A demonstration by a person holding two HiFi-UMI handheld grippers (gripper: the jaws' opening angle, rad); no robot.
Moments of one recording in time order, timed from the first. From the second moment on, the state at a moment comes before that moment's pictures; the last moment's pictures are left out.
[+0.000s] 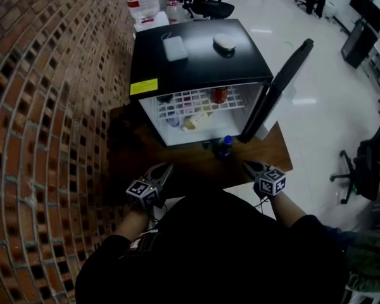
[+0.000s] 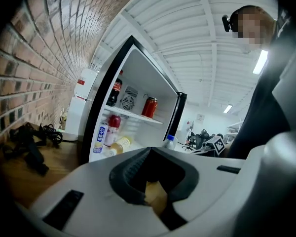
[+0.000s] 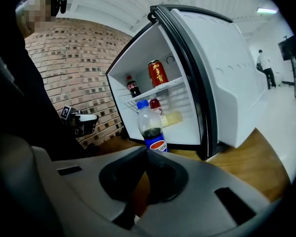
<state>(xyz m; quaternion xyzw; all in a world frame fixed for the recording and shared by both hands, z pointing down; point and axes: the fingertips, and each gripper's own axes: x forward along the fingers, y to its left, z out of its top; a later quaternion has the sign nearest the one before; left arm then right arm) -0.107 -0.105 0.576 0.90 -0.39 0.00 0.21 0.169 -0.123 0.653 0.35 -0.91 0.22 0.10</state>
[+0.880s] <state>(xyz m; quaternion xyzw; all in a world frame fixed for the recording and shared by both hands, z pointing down) -0.117 -0.100 0.574 0.89 -0.40 0.00 0.21 0.173 -0.136 0.642 0.35 -0.91 0.21 0.11</state>
